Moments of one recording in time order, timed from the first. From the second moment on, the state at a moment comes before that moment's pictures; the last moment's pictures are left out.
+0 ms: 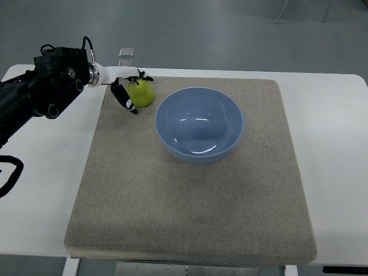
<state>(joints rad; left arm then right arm) -1.14 0.22 -0.46 -0.43 1.58 -0.38 -0.21 0.02 0.00 -0.09 0.16 -0.04 -0.09 0.00</state>
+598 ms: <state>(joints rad) -1.14 0.23 -0.46 -0.45 1.59 -0.36 -0.21 0.02 0.00 -0.09 0.16 -0.04 -0.09 0.00</state>
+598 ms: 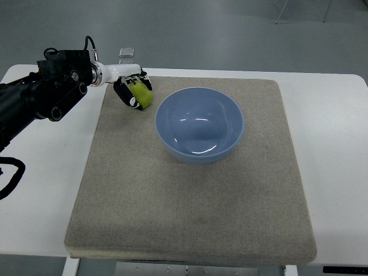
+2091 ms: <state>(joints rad) -1.24 0.40 -0.34 -1.10 1.41 -0.53 -0.21 0.02 0.00 -0.09 0.16 -0.04 -0.09 0.00</state>
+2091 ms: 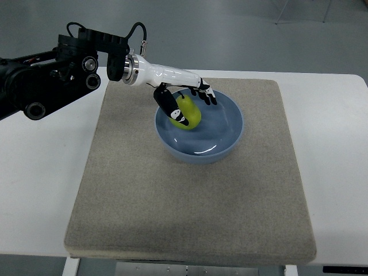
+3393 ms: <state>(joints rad) -1.06 0.54 -0.42 -0.66 -0.22 -0.57 -0.05 0.02 0.00 -0.09 0.16 -0.04 -0.09 0.00</state>
